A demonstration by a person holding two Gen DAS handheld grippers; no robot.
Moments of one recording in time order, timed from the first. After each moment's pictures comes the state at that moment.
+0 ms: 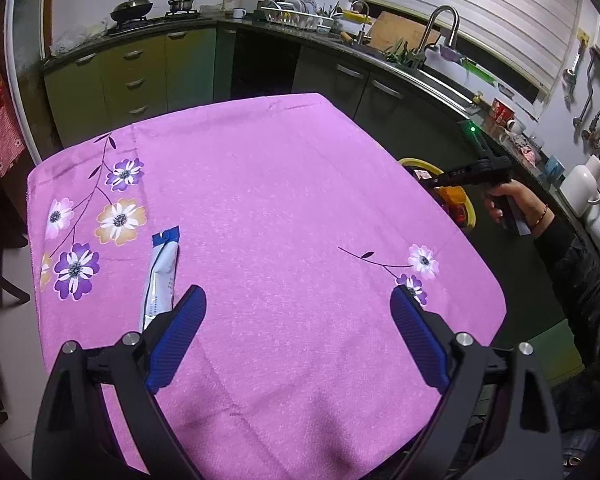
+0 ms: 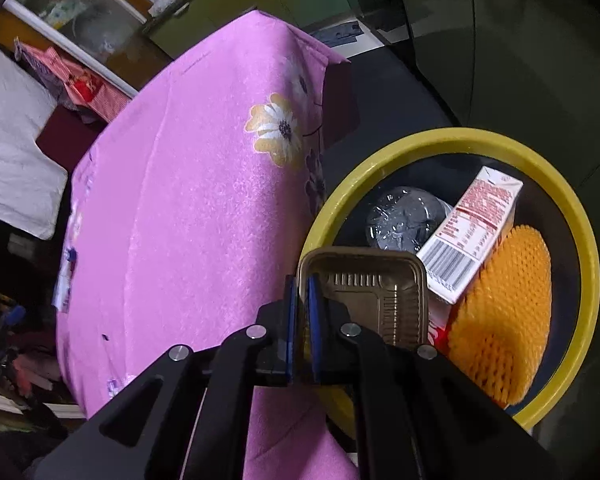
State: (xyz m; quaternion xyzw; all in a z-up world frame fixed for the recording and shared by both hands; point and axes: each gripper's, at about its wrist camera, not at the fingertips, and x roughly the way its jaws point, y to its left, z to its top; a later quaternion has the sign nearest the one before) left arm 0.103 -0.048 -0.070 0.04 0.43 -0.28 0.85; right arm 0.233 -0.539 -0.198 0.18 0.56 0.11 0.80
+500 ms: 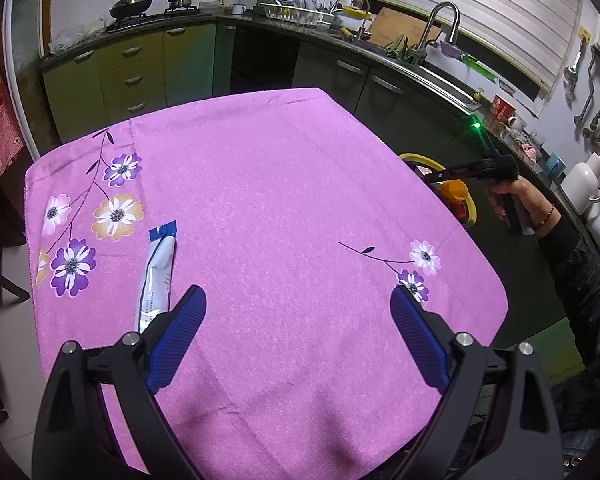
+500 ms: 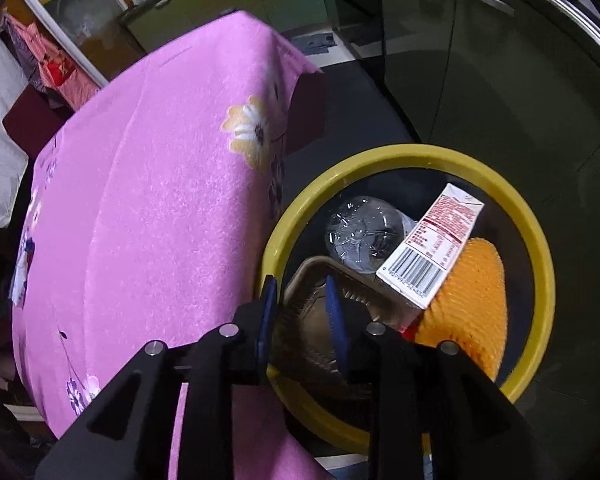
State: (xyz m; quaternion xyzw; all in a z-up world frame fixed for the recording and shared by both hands) left arm 0.103 -0.049 -0.076 0.04 0.44 -0.28 0.85; right arm 0.223 -0.531 -0.190 0.11 0.56 0.04 0.82
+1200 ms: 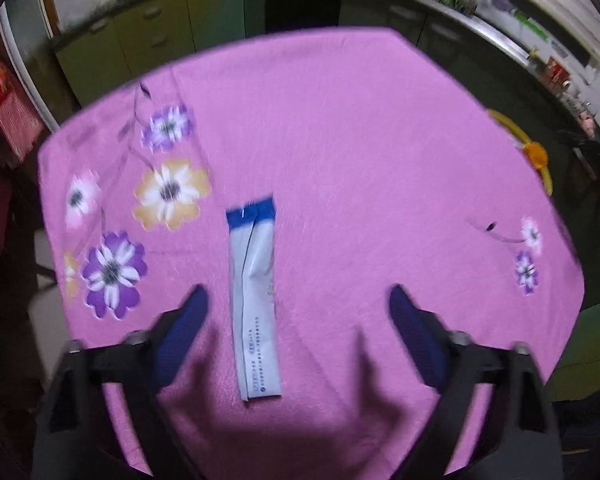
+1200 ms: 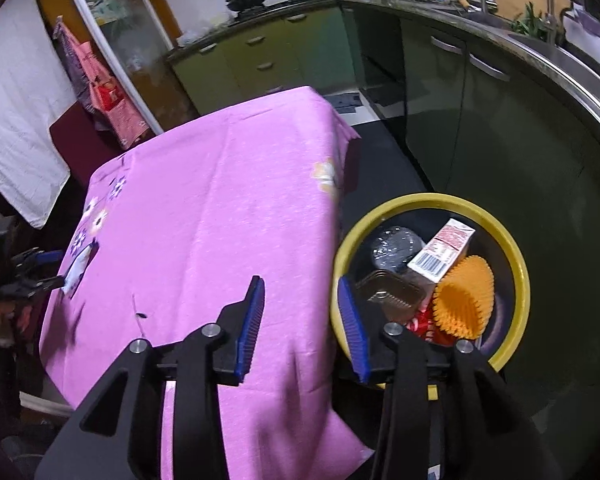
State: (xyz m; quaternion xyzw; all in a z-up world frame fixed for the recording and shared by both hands) left arm 0.190 -0.016 -0.139 0.11 0.53 -0.22 0.81; right arm 0.132 -0.492 -0.100 0.11 0.46 0.08 0.88
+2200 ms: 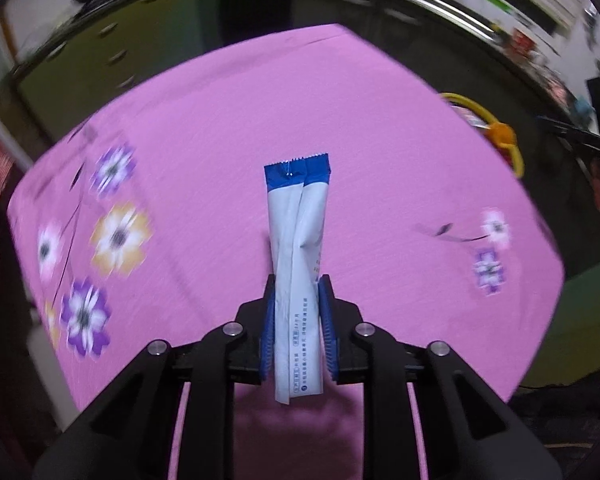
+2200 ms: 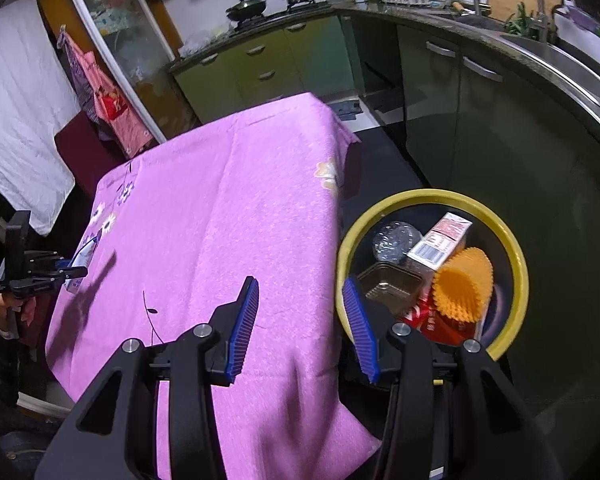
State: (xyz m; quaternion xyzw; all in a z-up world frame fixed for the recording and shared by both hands) left arm 0.187 -0.078 -0.103 0.15 0.51 -0.29 0.79; right arm 0.105 -0.506 -0.096 0.12 0.44 0.07 0.89
